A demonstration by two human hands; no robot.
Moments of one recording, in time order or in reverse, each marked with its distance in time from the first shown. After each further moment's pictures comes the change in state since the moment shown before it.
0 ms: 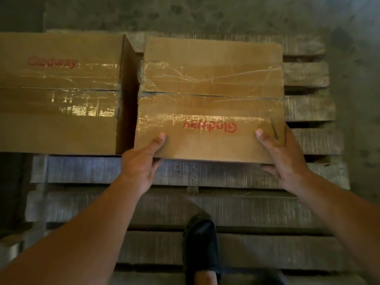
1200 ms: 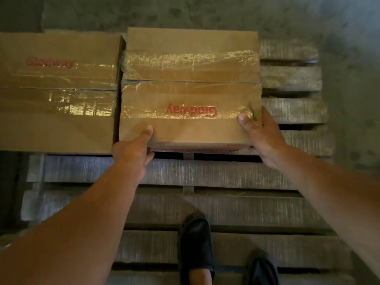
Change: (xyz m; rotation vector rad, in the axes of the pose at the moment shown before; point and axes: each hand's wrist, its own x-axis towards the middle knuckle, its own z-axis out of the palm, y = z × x) left_hand 0.010 0.017 0.012 0.026 0.248 0.011; right_hand 0.023 -0.037 0.029 -0.179 -0.061 -0.039
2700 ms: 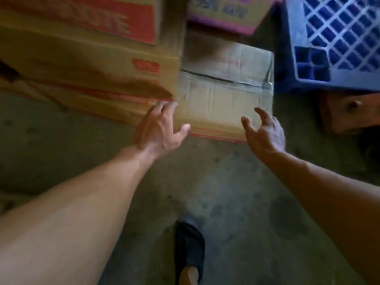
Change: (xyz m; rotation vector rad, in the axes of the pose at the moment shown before) left_hand -0.608 -0.848 0.257 1.513 -1.649 1.600; right_hand -0.552 0.691 -0.692 0.032 1.172 0.642
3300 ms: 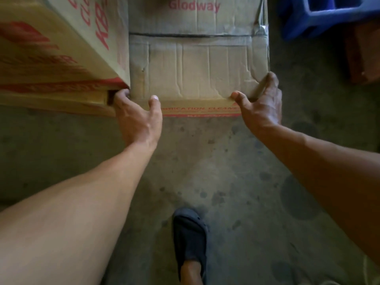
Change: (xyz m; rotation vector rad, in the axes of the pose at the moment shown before) left_hand 0.037 0.018 0.107 -0.226 0.417 -0.519; right_hand 0.076 0.079 0.042 0.286 0.031 0.115
